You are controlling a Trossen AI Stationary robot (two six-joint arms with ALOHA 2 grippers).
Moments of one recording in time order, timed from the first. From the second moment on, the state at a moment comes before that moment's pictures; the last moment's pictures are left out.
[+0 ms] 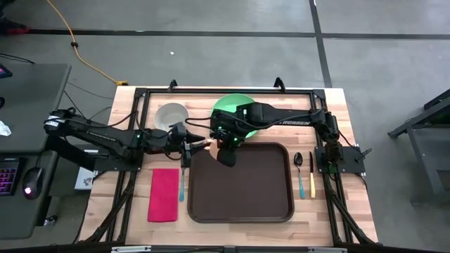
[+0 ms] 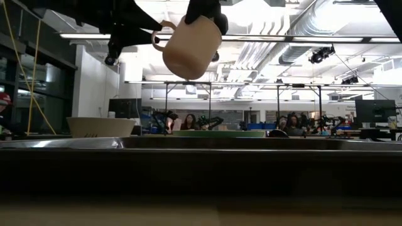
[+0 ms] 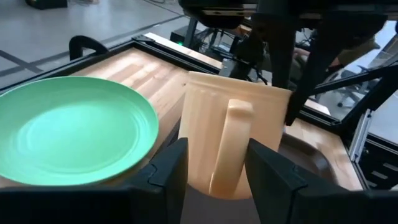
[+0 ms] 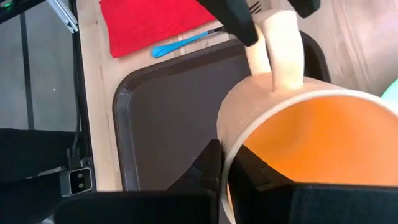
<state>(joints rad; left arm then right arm) -0.14 1.01 0.55 0.23 -0.37 -0.40 -0.01 2.01 2.12 -1.14 -0.25 0.31</state>
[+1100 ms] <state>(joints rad) -0.08 1.14 0.68 0.12 -0.19 -0.34 -0.01 2.02 2.12 -1.20 -0.24 0.29</state>
